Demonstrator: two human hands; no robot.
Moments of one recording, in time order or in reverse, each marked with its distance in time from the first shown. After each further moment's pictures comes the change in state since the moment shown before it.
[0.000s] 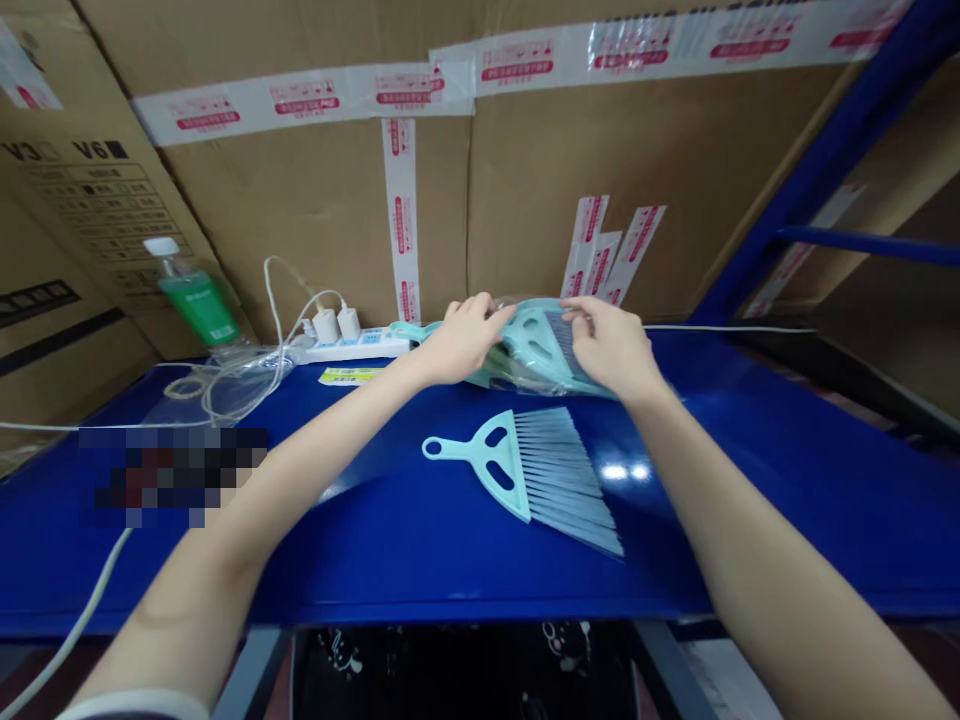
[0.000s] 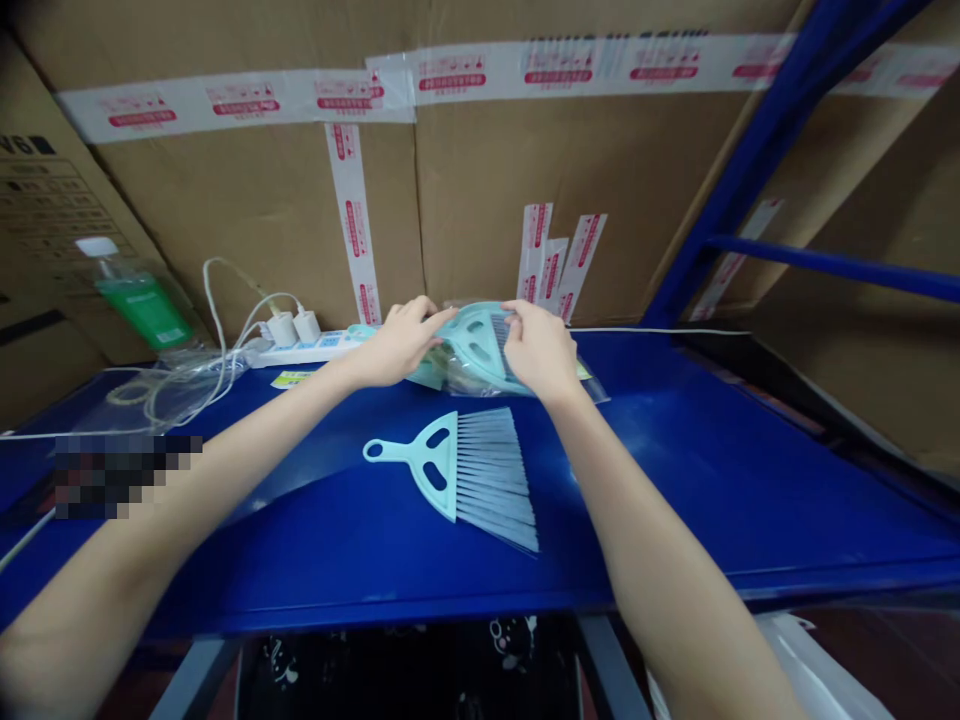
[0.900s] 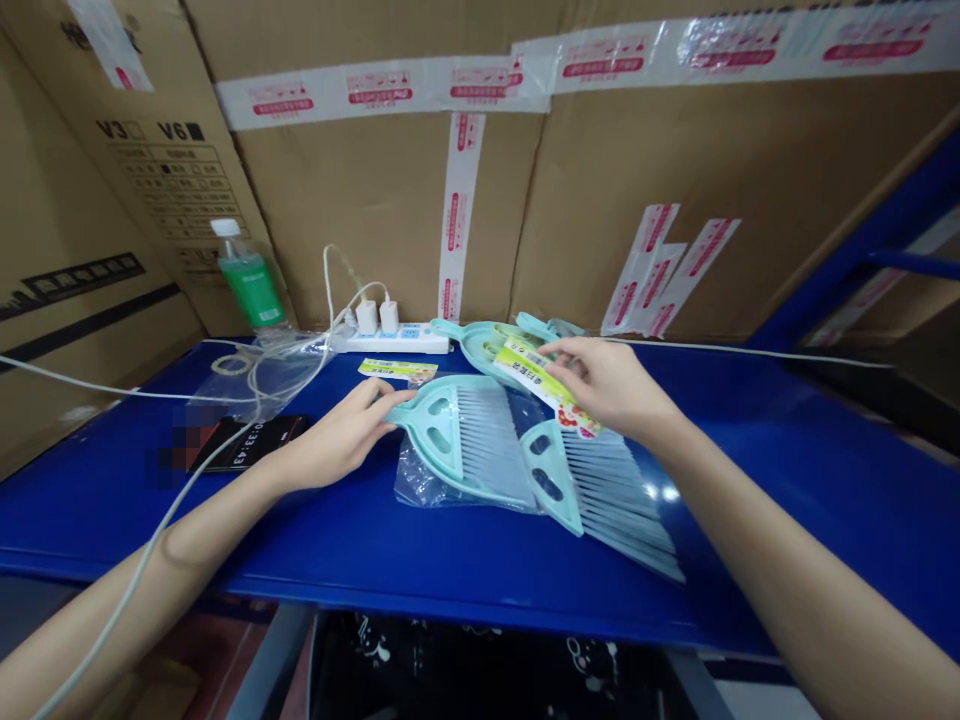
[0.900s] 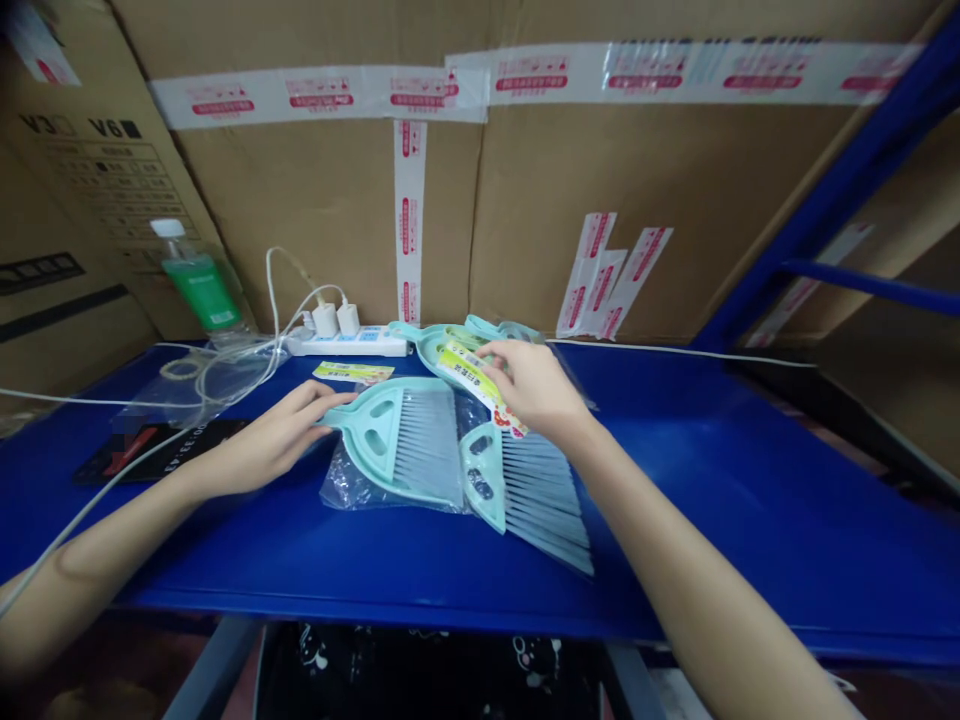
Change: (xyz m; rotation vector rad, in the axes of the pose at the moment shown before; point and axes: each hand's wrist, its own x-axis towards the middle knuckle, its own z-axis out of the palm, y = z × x) left_hand -0.194 -0.030 -0.033 -0.331 -0.009 -0.146; right_hand -0.023 -0.047 0.013 0.068 -0.328 -0.344
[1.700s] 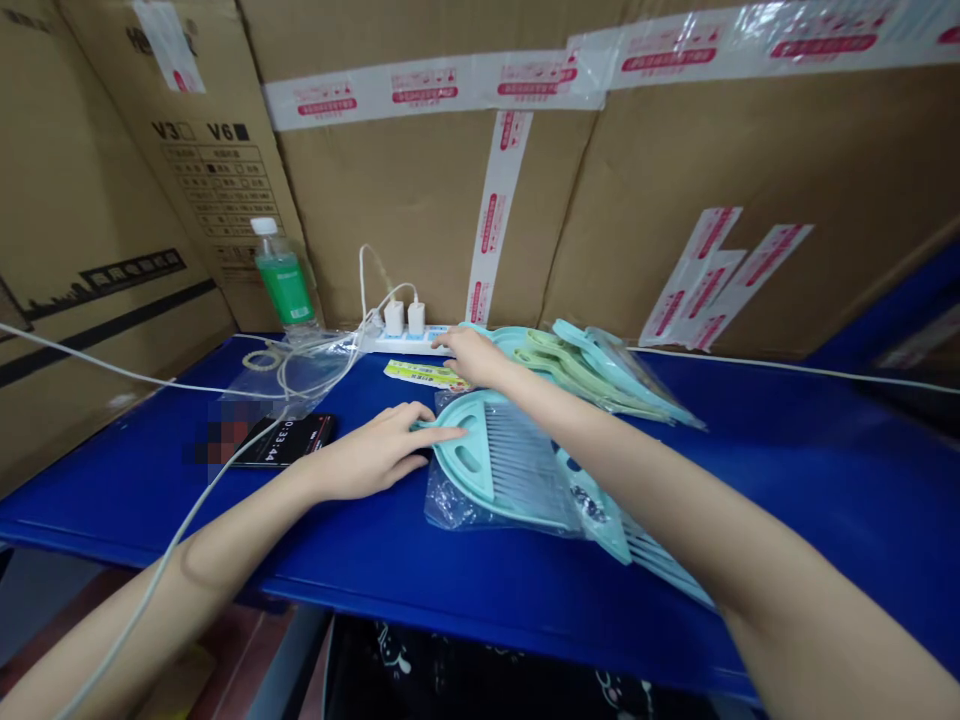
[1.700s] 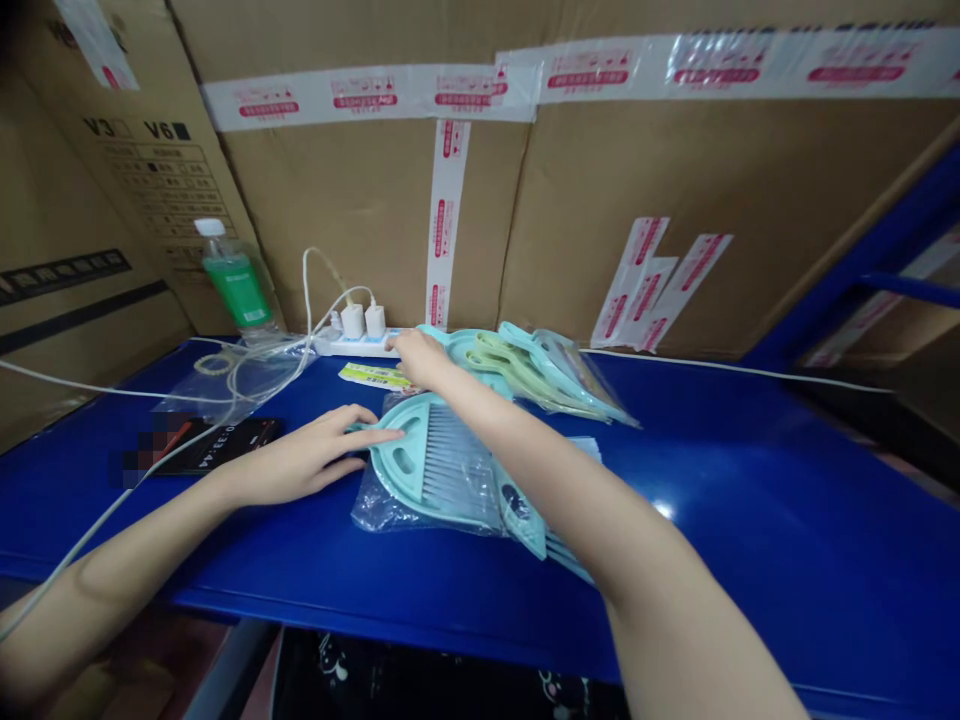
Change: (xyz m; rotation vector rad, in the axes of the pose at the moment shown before) left_hand -0.009 -0.005 0.006 -0.019 -0.192 0.031; right_hand 0.101 -0.083 0.101 -0.097 -0.279 -0.269
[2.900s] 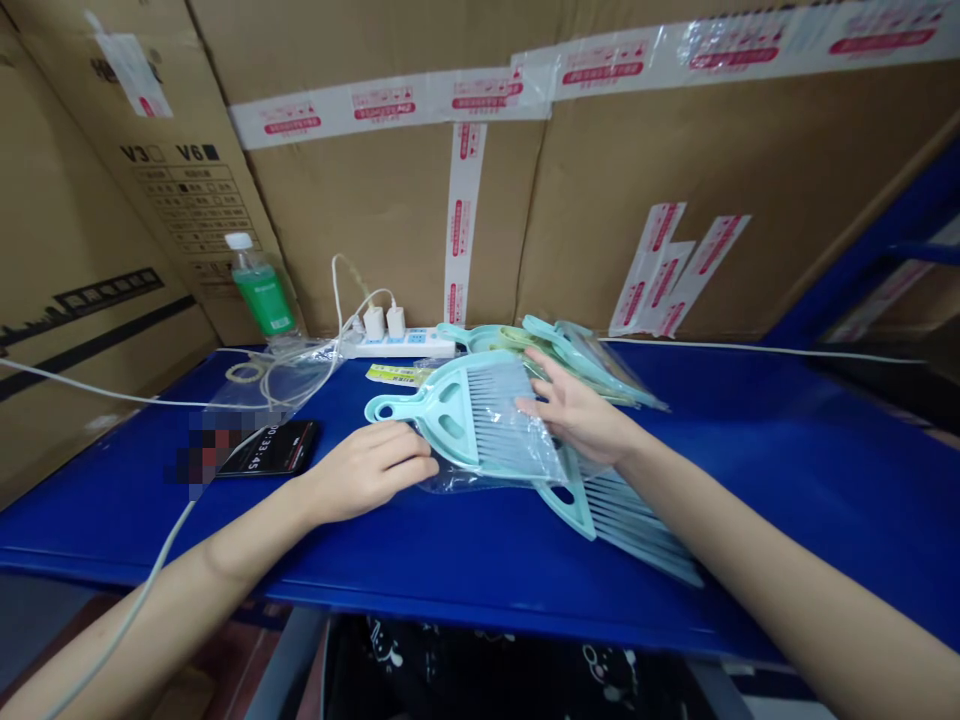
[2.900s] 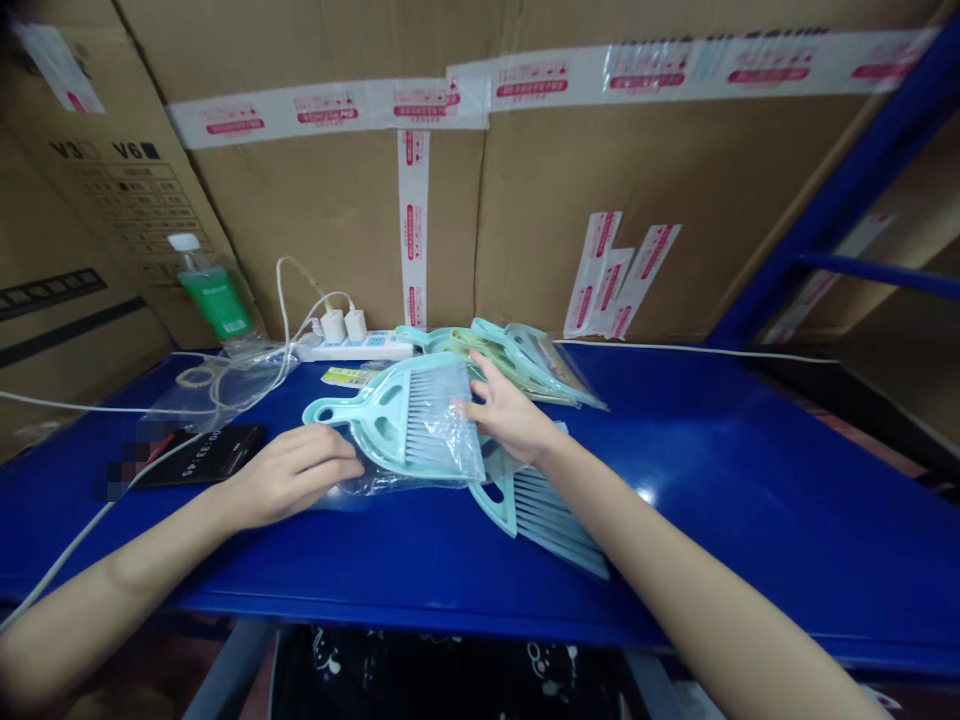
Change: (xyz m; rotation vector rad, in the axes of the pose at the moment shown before) left_hand 0.008 0.035 -0.003 0.434 0.398 0.387; right_hand -0.143 0.040 -0.022 1.399 0.004 0.393
